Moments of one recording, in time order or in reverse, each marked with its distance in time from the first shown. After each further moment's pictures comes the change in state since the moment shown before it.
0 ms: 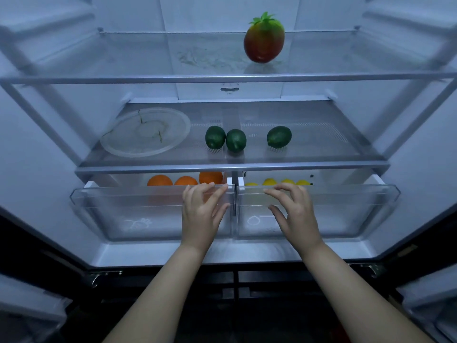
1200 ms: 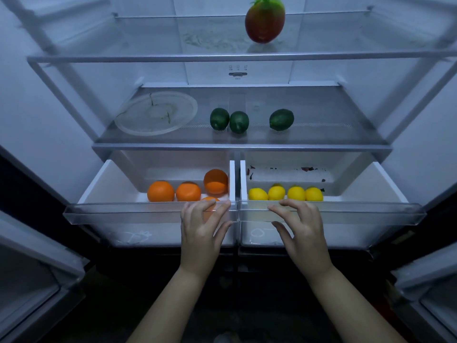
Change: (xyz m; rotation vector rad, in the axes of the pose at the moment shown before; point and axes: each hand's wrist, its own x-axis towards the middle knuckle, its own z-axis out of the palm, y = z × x) left_hand -0.077 0.056 -0.051 0.017 -0.030 -0.076; right_hand -0.072 -0.035 -0.040 0.066 -0.015 -0.002
